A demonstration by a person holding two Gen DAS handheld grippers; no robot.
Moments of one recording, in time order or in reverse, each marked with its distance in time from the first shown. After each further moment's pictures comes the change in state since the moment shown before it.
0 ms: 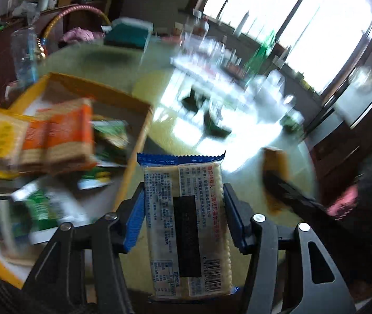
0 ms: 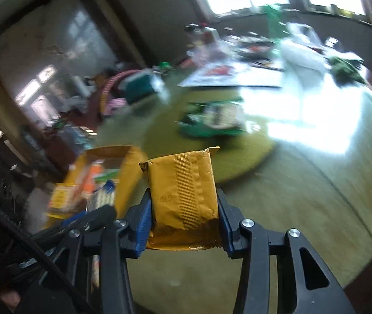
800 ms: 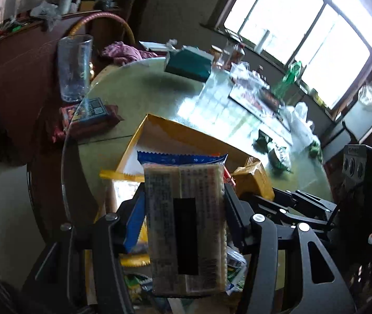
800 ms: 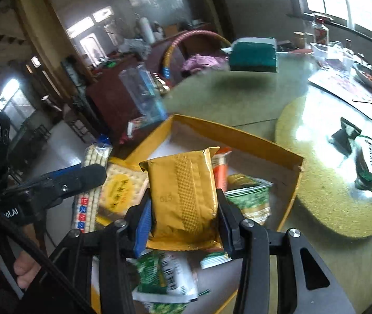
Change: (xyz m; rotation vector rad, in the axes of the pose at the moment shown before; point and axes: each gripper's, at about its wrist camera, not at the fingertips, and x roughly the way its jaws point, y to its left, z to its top) left arm -0.029 0.172 0.070 0.025 -0.012 0.057; right arm 0.140 0.187 0.012 -0.317 0.202 0.134
